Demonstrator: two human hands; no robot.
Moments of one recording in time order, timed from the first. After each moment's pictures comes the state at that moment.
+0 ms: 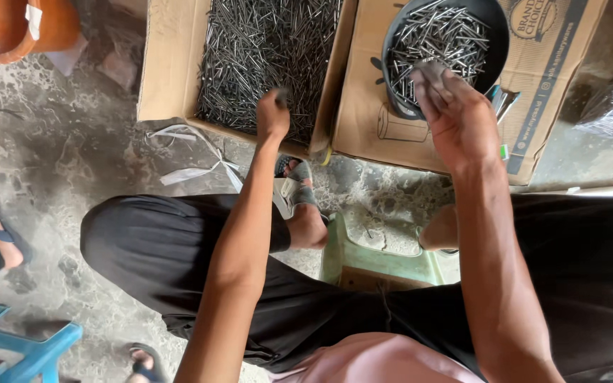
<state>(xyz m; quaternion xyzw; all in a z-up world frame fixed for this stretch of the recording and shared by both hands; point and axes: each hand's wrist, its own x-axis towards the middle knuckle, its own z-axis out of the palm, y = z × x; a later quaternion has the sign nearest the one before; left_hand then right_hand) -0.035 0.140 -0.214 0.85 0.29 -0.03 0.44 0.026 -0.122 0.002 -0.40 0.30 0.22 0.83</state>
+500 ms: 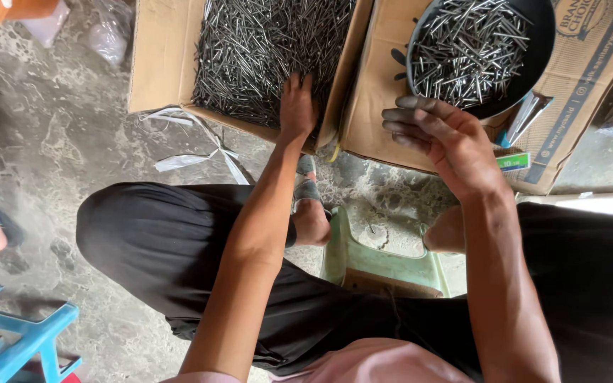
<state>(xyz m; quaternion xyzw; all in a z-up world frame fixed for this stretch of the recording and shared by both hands) -0.039 0.129 -0.302 0.96 0.16 -0.09 0.22 0.017 -0.106 -0.028 -0.51 0.13 0.38 0.76</state>
